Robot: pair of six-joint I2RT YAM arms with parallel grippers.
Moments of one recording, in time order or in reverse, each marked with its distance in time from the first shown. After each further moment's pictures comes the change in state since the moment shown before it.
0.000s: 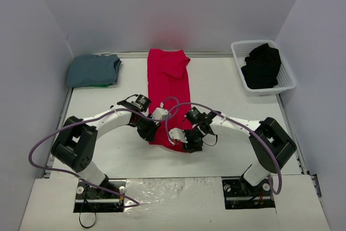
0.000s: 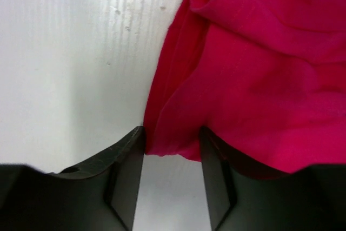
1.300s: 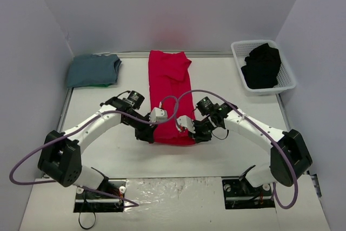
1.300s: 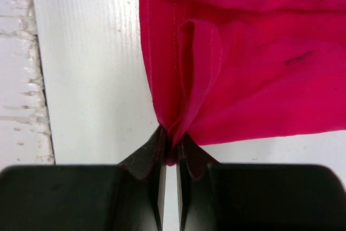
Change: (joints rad) left arm 0.024 -0.183 0.032 -0.190 0.221 0.256; right arm -0.105 -0.177 0.080 -0.217 0.012 0.108
